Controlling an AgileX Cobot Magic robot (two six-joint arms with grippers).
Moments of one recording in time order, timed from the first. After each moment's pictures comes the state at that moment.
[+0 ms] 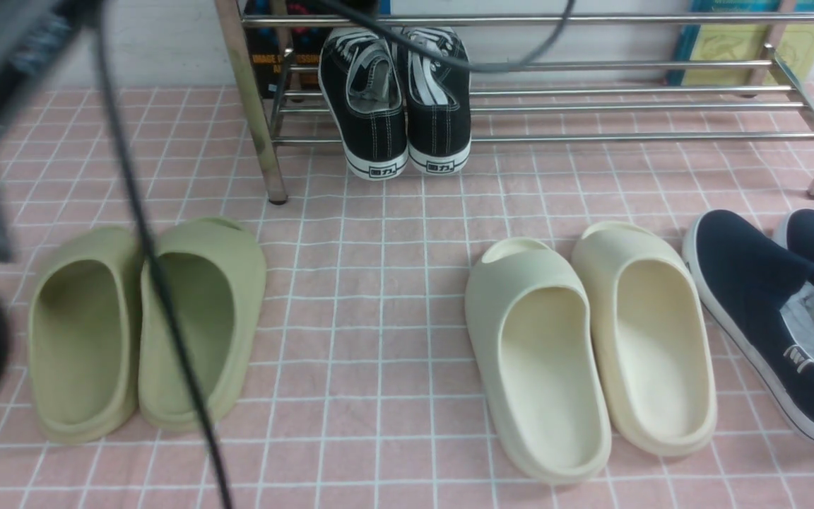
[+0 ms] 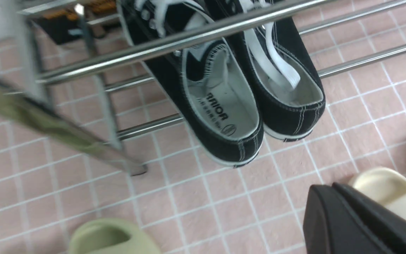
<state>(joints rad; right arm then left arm) -0.05 -0.01 0.01 0.02 0.38 0.12 -0.54 1.91 -2.30 0.23 1.21 -0.18</state>
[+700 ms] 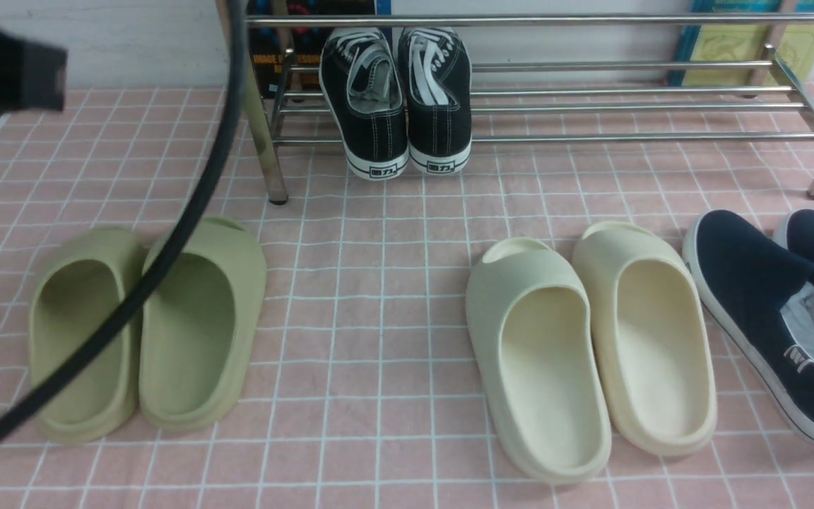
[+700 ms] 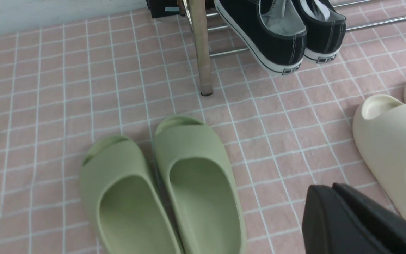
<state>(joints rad) -0.05 -0.01 0.01 0.02 0.38 0.12 -0.54 0.91 -1.26 0.31 1.01 -0.31</state>
